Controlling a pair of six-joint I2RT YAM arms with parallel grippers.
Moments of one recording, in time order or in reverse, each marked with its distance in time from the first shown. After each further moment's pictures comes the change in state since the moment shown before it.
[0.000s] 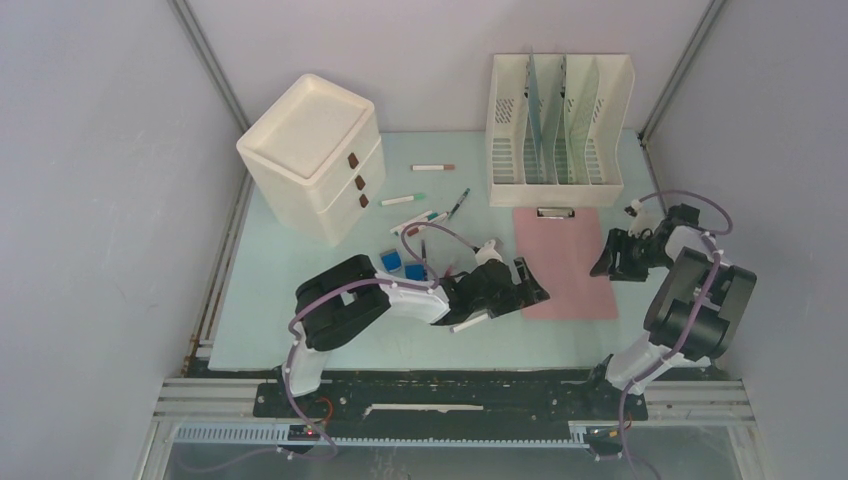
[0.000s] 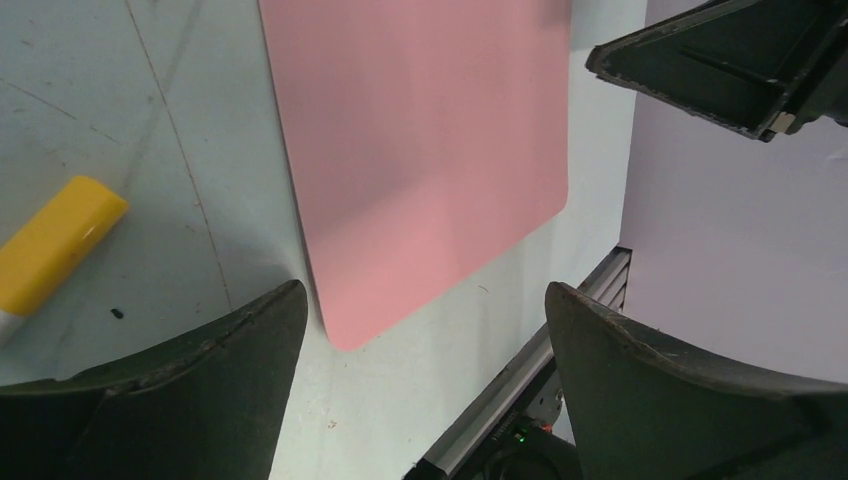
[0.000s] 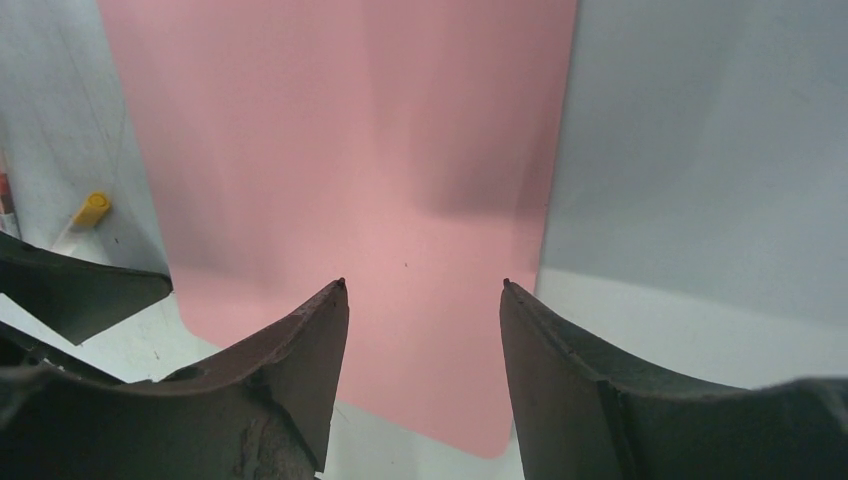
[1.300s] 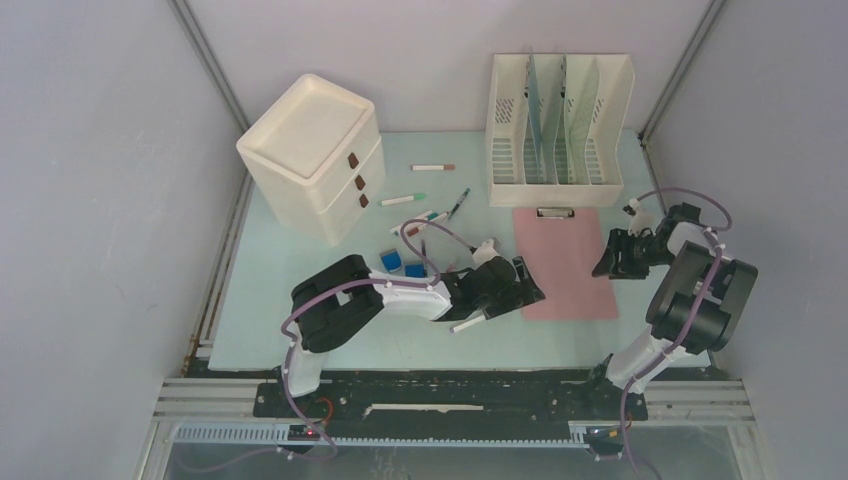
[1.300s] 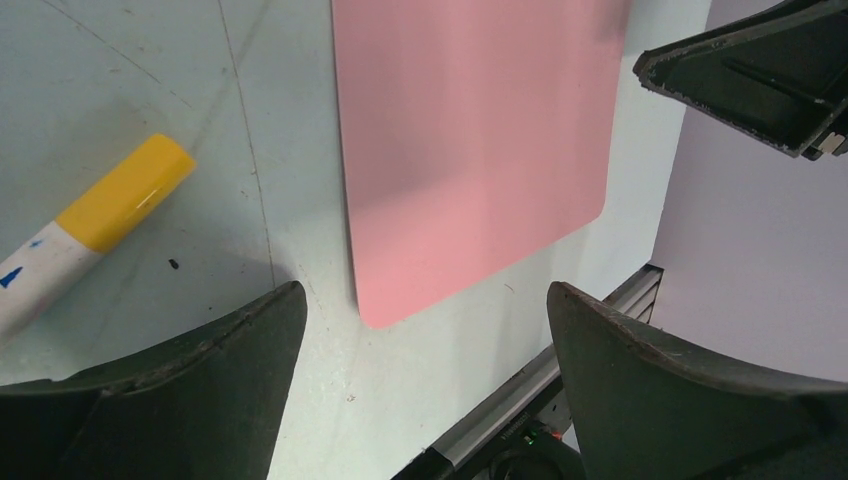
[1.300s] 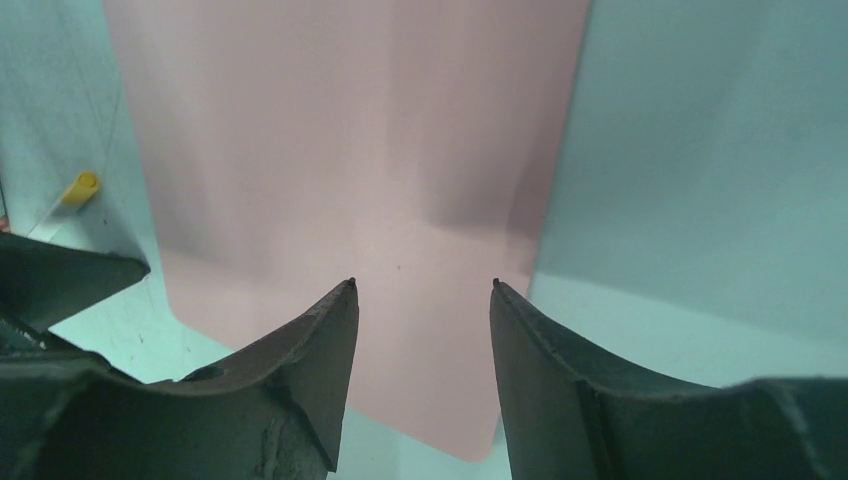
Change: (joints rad) left arm -0.005 -0.027 0.057 -0.202 -0.040 -0.041; right arm 0.006 0.056 0.039 -0.048 -0.023 -0.092
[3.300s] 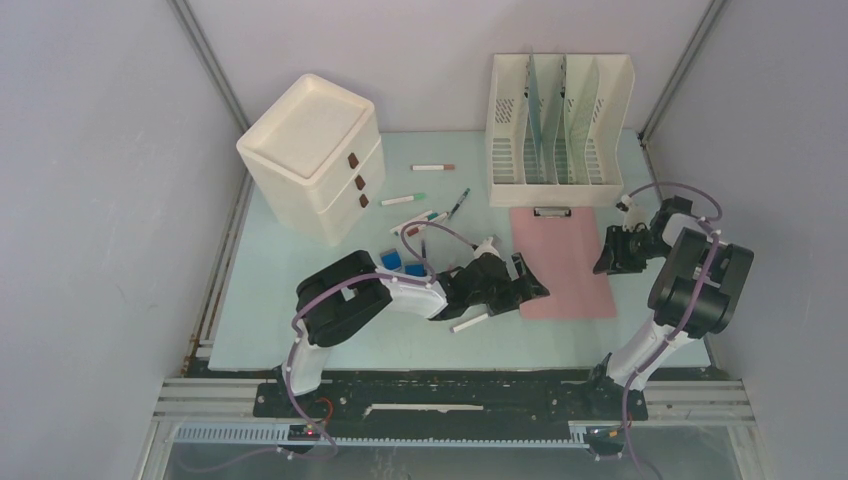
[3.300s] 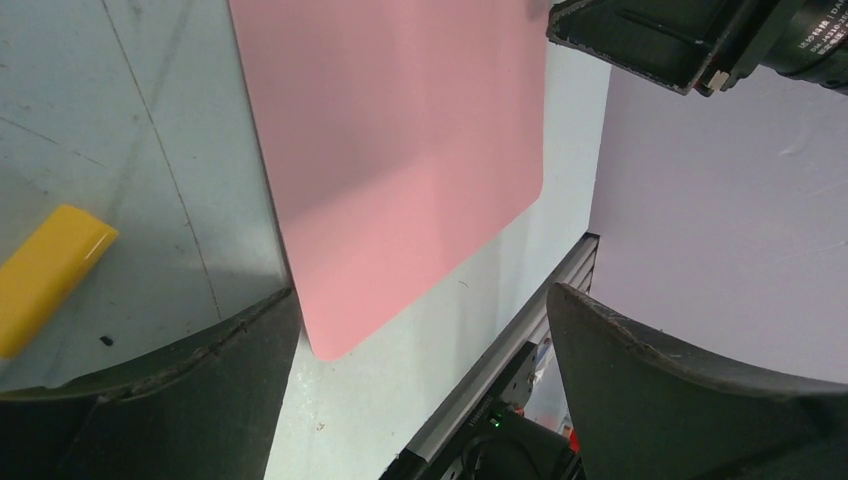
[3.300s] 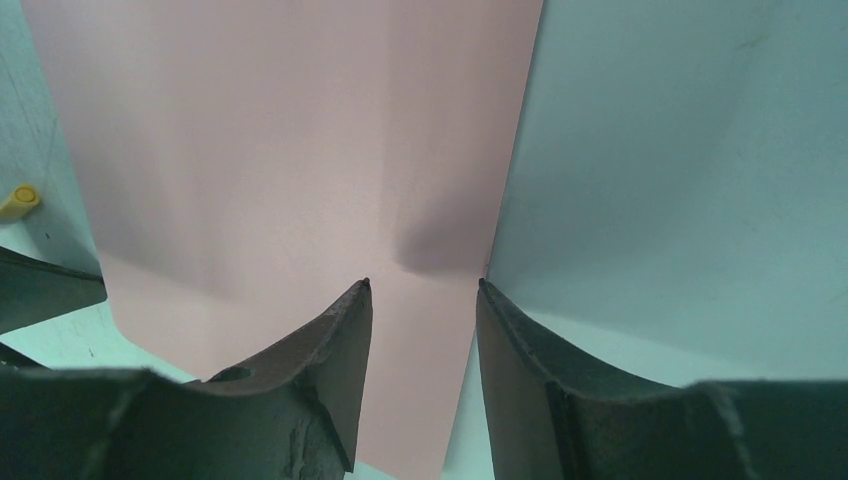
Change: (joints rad) left arm 0.047 0.045 -0.056 0.240 0.142 0.001; right arm 0.040 0.106 0.068 0.035 0.052 -0.026
